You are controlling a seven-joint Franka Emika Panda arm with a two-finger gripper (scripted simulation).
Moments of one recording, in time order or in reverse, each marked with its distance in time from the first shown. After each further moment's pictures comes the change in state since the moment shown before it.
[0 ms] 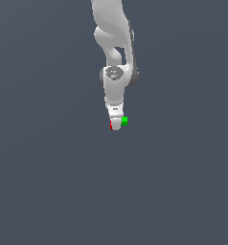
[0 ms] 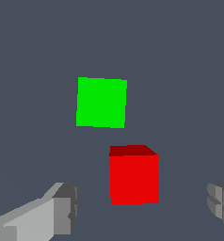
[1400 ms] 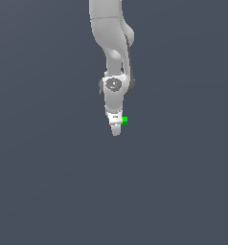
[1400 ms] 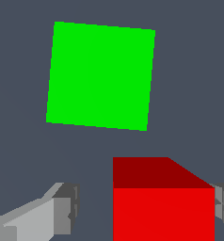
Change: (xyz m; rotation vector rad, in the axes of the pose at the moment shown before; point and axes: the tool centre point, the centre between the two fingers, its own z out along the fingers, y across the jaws) arm -0.002 -0.002 0.052 0.001 0.000 -0.031
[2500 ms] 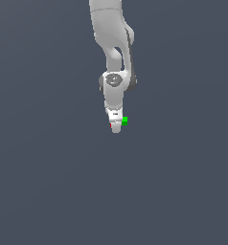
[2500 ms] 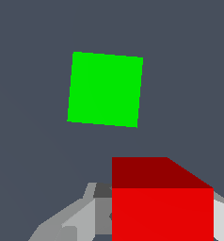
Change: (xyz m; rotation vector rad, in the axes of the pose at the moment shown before) arm 0.000 -0.001 -0.021 0.000 0.000 0.000
